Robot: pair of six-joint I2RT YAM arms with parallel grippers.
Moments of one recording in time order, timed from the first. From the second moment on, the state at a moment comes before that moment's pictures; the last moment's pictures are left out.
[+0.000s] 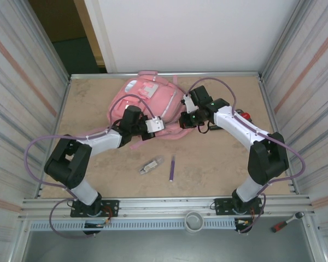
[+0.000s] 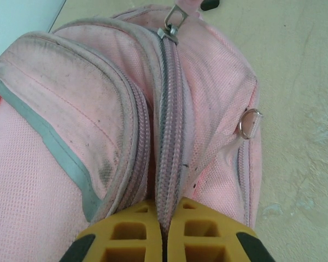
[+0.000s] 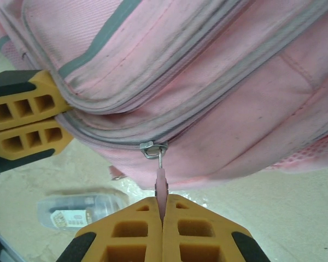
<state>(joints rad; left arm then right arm) -0.51 1.62 0.85 0.16 0.39 0.83 0.49 1.64 1.31 -0.72 -0.29 0.28</state>
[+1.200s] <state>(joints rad) -0.40 1.46 0.80 -0.07 0.56 0.78 0.49 1.51 1.15 -0.51 -0.28 0.30</state>
